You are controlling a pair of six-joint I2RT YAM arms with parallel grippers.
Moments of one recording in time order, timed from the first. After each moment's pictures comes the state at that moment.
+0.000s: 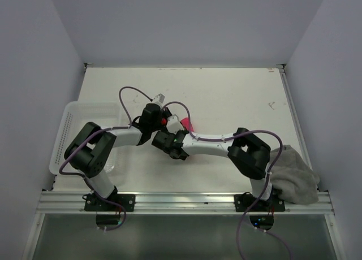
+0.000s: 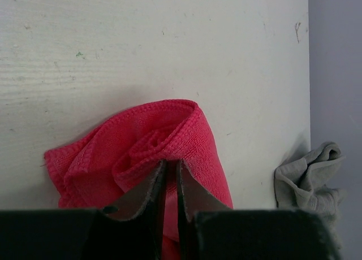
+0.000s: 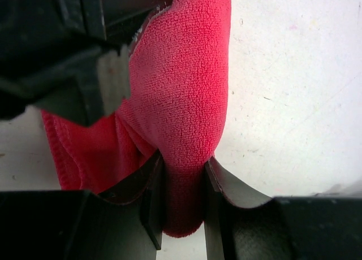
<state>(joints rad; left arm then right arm) -0.54 1.70 0.77 0.41 0.20 -0.84 1.12 1.95 1.34 -0.73 0.85 0.60</state>
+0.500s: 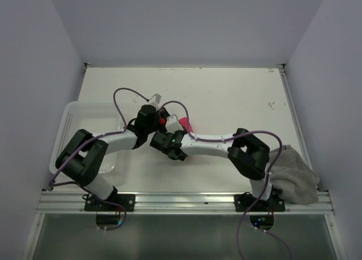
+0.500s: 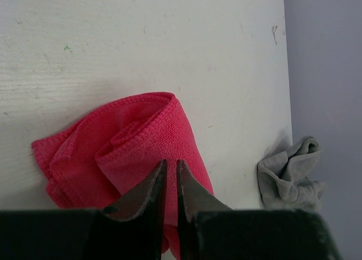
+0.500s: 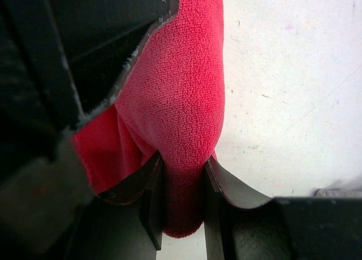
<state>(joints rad) -0.54 1.59 0.70 0.42 0.21 -0.87 1.14 1.96 1.38 -0.78 0.87 0.64</state>
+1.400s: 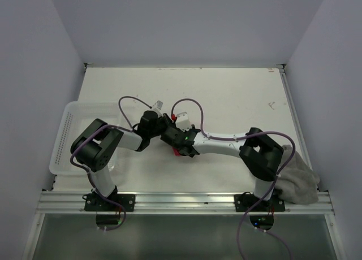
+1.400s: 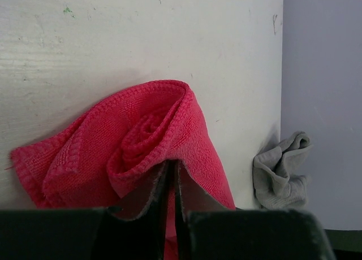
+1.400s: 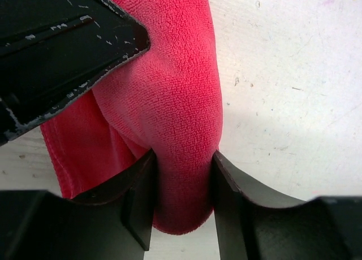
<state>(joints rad) -0.53 1.78 0.63 0.69 0.31 -0.99 1.07 1.85 1.21 -0.59 0.72 0.67</state>
